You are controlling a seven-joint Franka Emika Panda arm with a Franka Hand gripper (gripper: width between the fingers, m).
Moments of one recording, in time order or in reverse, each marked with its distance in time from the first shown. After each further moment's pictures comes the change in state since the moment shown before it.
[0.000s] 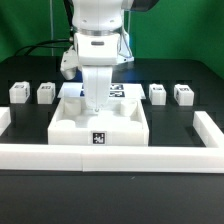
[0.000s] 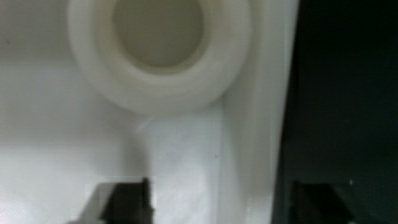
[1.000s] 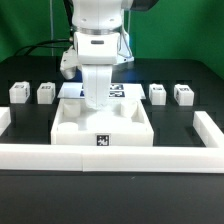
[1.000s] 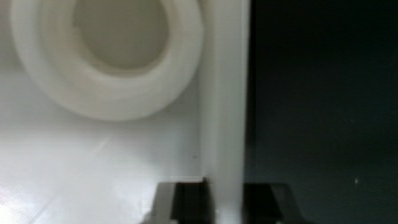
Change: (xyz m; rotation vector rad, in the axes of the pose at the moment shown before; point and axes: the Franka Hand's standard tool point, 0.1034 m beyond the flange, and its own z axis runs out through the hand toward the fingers) arm 0.000 0.002 -0.002 -0.009 0.000 0.001
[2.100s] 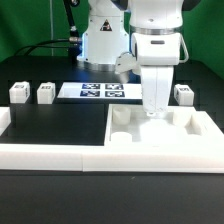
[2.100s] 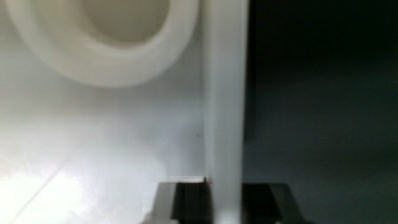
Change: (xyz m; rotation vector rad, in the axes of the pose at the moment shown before) arm 0.109 0.048 -0.009 -0.066 0.034 0.066
